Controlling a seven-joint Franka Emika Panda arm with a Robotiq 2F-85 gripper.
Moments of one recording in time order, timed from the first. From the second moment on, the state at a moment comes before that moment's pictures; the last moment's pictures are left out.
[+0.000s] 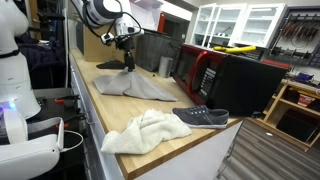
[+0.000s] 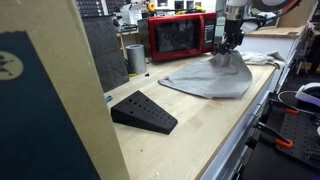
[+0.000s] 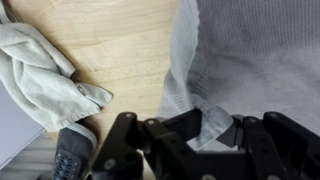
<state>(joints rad) -0.23 -0.32 0.10 -2.70 -0.46 2.53 0.48</state>
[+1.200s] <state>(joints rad) 0.01 -0.32 0.27 -2.78 -0.46 2.58 0.48</state>
